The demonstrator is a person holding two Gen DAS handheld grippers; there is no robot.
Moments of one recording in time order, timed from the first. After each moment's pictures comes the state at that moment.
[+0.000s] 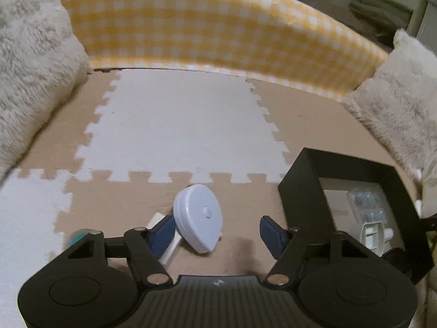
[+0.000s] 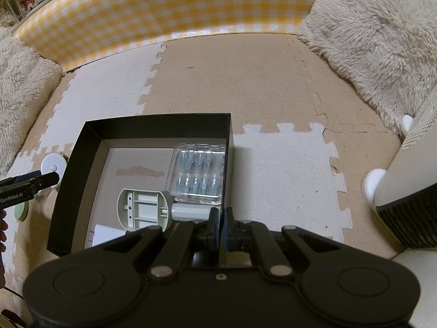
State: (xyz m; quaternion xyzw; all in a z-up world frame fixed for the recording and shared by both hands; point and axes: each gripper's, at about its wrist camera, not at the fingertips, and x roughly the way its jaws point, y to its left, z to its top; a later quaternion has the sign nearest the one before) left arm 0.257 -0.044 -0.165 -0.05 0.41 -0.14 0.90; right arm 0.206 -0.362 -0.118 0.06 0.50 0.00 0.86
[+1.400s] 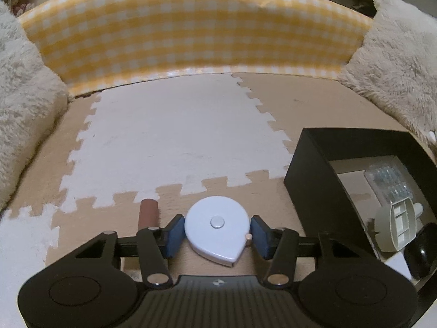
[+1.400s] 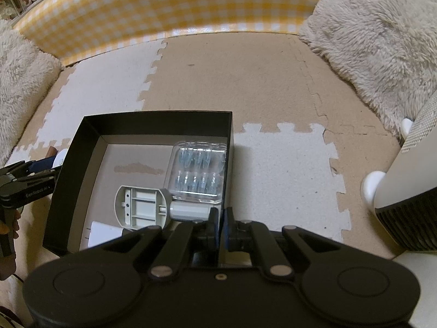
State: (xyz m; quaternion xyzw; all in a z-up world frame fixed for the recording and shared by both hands) left arm 0.269 -0.076 -0.187 0.06 0.39 -0.14 0.91; right arm 0.207 -0.361 -0.120 0.05 0.51 0.00 0.86
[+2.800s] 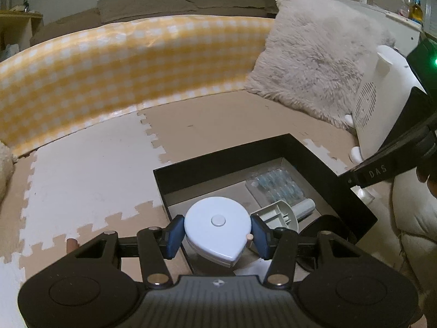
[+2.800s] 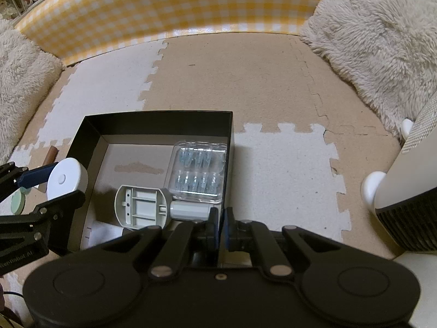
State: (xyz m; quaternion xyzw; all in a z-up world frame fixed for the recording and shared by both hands) left arm 0.205 -0.153 -0.133 0.10 0.35 -0.27 0.89; right arm 0.207 -0.360 -0.120 0.05 0.51 0.00 0.86
